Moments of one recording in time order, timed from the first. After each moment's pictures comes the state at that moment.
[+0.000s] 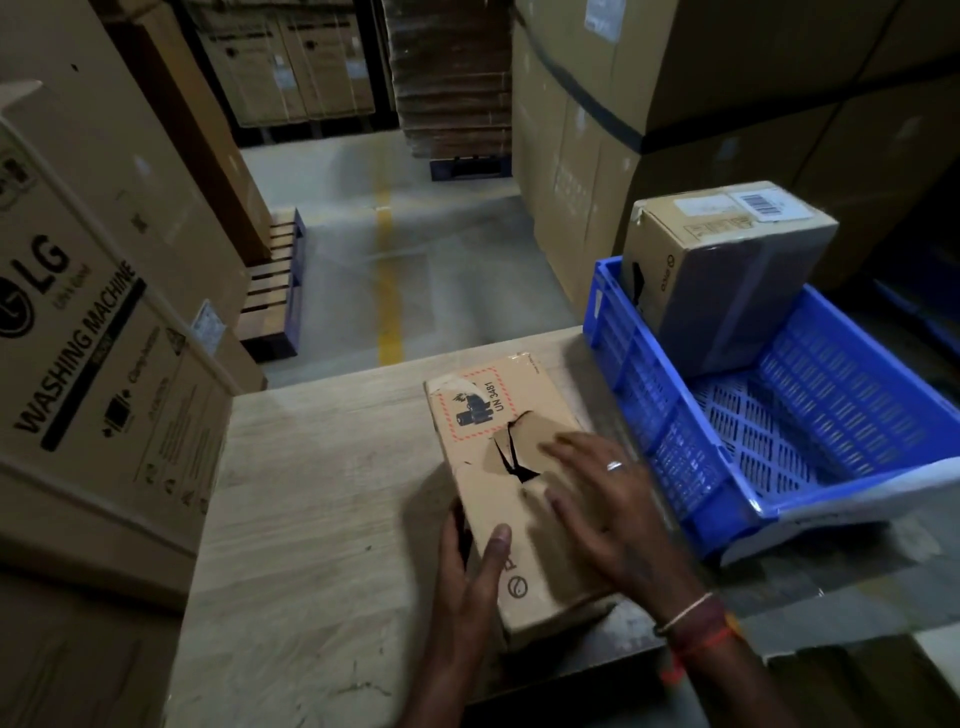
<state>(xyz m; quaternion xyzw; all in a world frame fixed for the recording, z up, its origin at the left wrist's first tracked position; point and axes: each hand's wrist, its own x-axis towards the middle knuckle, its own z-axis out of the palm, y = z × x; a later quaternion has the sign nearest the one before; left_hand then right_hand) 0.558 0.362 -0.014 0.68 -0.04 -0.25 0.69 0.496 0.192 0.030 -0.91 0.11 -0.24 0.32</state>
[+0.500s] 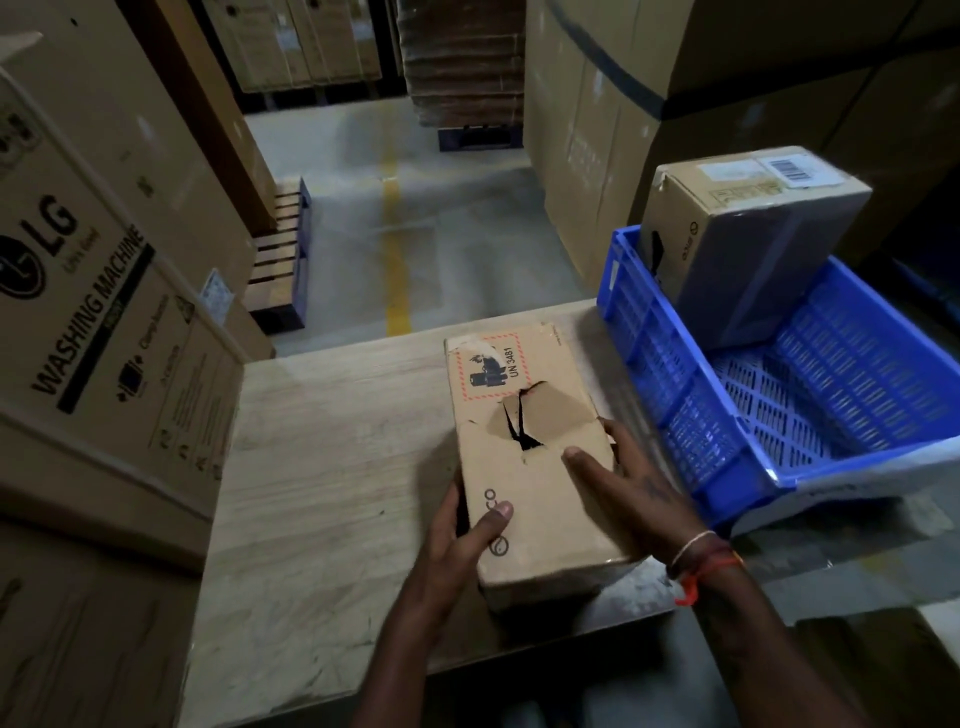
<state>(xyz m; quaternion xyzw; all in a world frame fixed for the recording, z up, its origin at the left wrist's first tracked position) 0.585 0.394 -0.013 0.67 -0.09 -0.36 0.65 0.496 0.178 0.007 -0.74 0.30 -0.05 0.61</state>
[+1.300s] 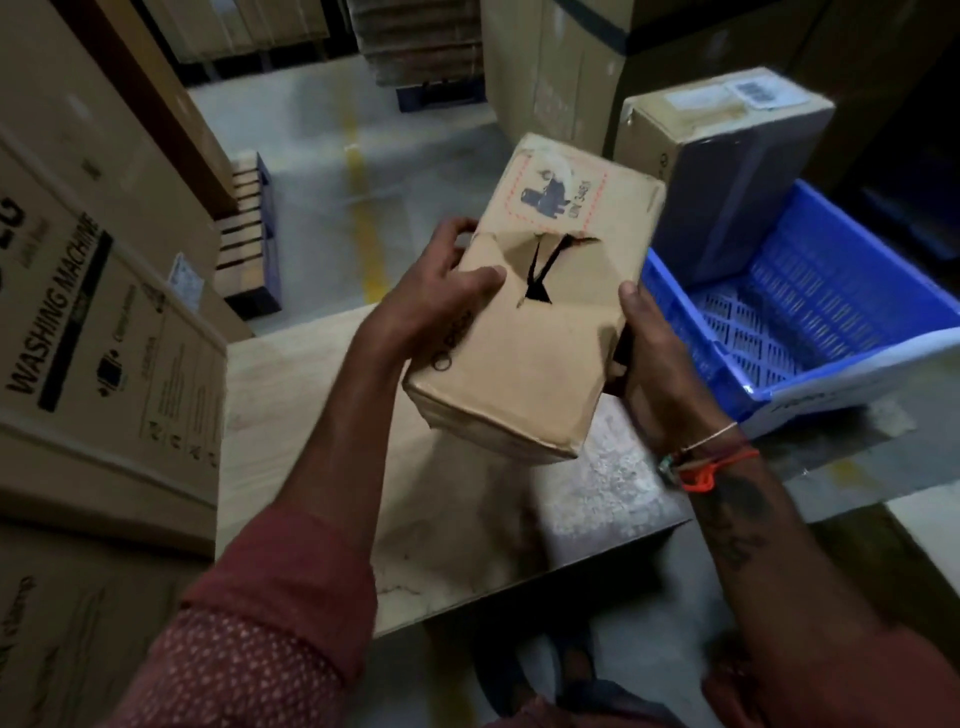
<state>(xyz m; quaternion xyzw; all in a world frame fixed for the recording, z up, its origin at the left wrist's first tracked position) 0.705 0.318 0.130 0.76 -0.33 -0.28 0.48 0.514 0.187 0.081 -0.57 0.30 -0.20 0.74</state>
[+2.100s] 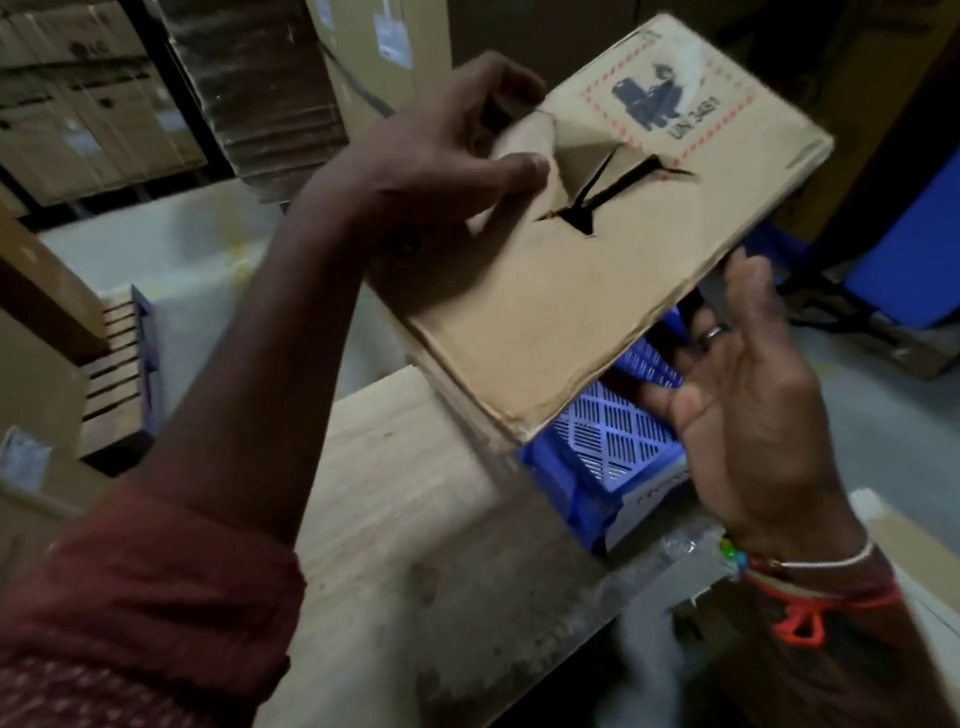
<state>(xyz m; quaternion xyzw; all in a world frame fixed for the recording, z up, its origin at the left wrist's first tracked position) 0.648 0.097 0.308 0.67 -0.66 -0.12 0.32 0.407 0.078 0.192 -0.50 0.22 -0.46 0.70</state>
